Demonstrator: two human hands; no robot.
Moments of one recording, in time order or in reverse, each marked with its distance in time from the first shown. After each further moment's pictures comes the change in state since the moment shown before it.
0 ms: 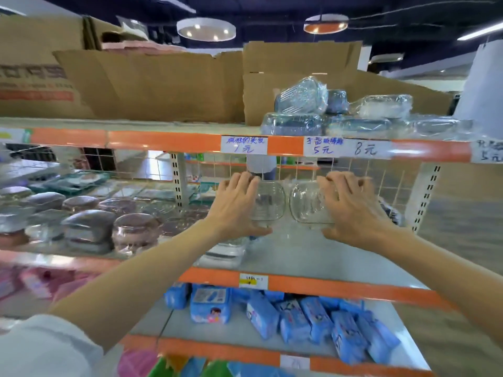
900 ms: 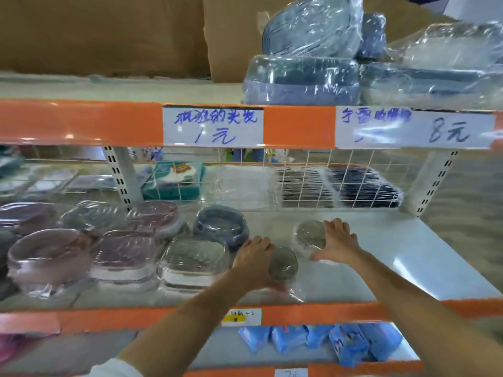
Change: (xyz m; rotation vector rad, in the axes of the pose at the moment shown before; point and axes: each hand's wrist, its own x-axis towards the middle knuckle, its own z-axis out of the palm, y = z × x) left_hand 0.051 0.036 0.232 -0.341 -0.540 0.121; right_hand 0.051 0.011 0.257 0.396 -0.753 0.510
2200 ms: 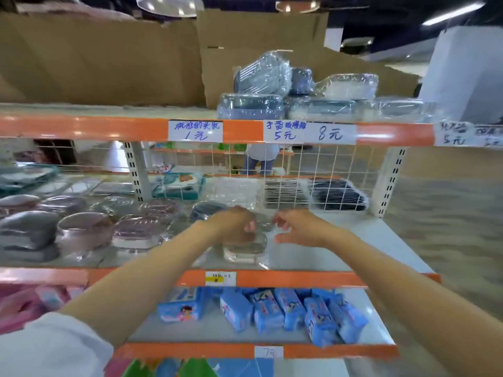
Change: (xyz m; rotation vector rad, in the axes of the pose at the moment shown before) left_hand -0.081 0.068 -0.118 0.021 -0.048 0.015; right_hand -0.161 -0.014 -0.091 0.121 0.023 -0.564
